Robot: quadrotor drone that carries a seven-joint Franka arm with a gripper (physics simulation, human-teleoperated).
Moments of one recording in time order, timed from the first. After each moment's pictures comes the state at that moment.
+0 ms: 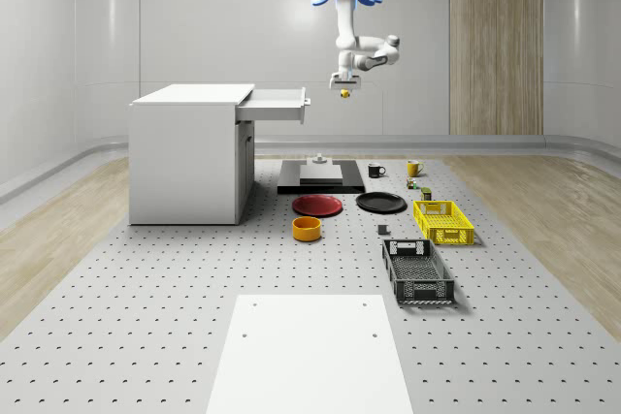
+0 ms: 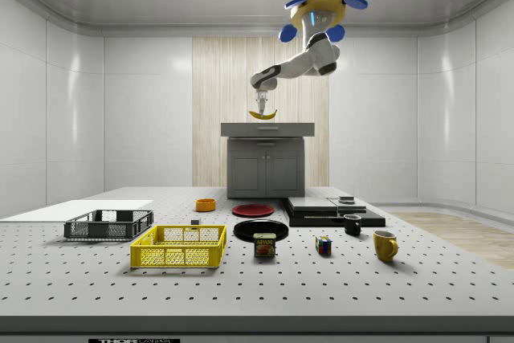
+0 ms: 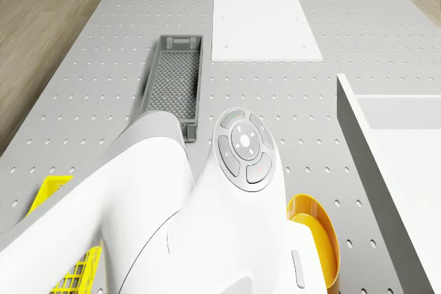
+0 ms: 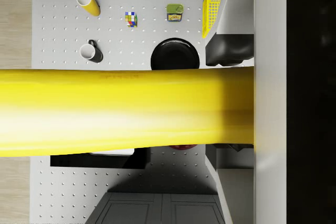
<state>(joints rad) 1.39 -1.51 -1.19 -2.72 1.94 1.67 -0.23</state>
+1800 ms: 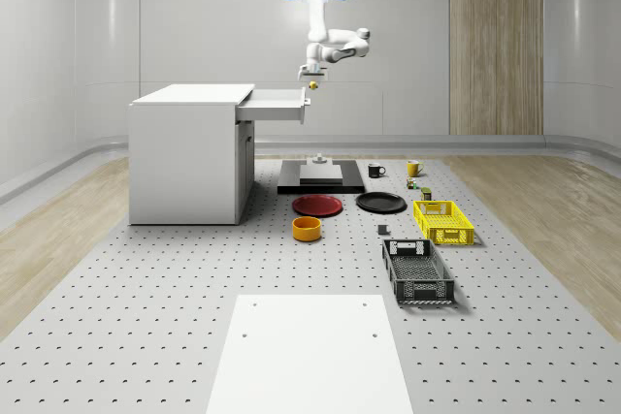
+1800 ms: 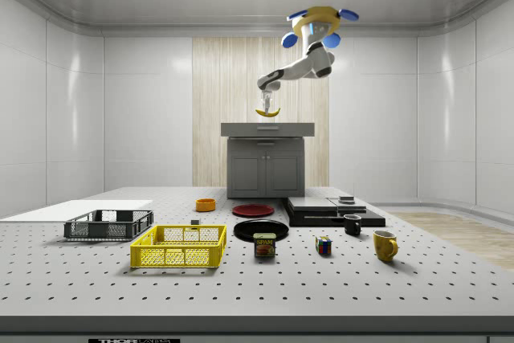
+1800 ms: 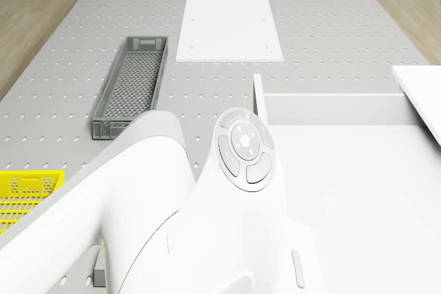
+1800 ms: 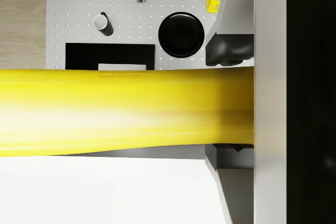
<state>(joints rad) 1.40 -1.52 -1.19 -2.72 1.93 1.68 -0.24</state>
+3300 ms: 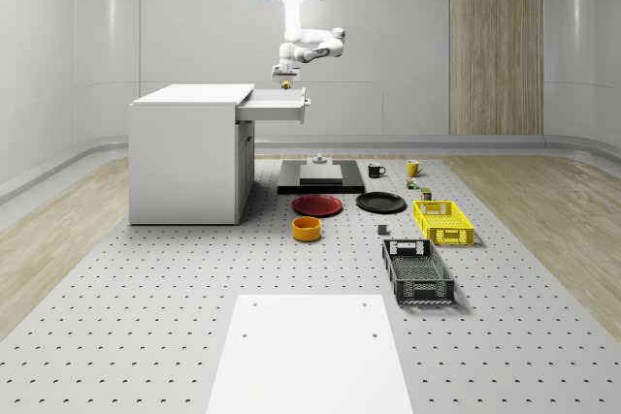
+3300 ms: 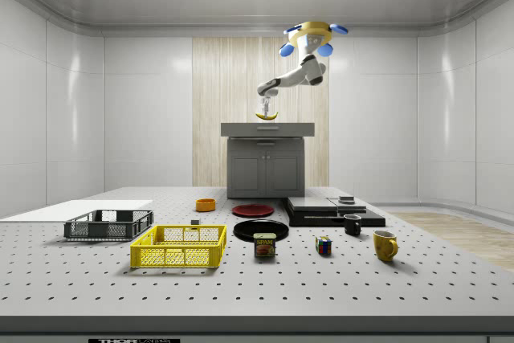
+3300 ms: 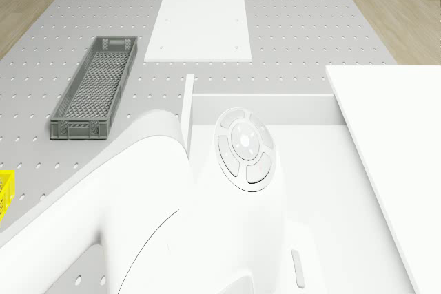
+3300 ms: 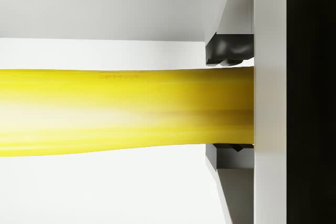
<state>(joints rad) 1.40 -1.53 -1.19 -2.72 1.93 1.69 -0.24</state>
